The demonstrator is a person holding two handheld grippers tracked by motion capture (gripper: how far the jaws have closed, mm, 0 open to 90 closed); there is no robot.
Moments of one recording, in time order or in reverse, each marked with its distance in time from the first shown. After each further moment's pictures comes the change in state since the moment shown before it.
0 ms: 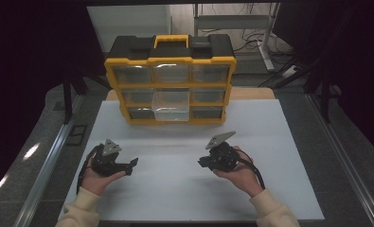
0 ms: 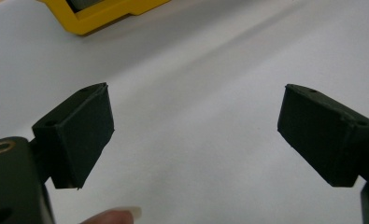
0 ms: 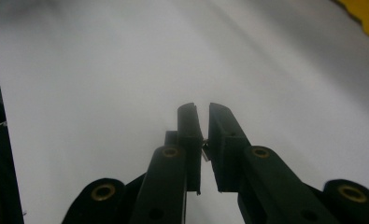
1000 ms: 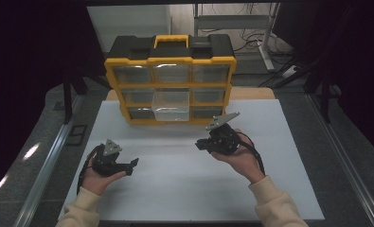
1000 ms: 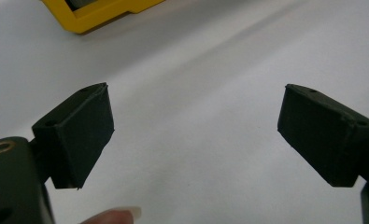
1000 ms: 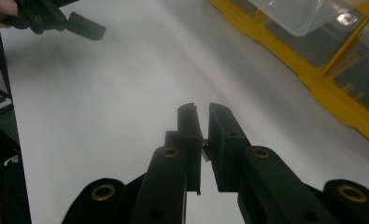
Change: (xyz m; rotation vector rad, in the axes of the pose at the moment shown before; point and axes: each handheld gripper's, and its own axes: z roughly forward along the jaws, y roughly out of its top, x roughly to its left) left arm 0.000 0.000 0.002 0.002 0.001 0.003; right arm -0.009 0.047 -0.032 -0.091 -0.018 -0.024
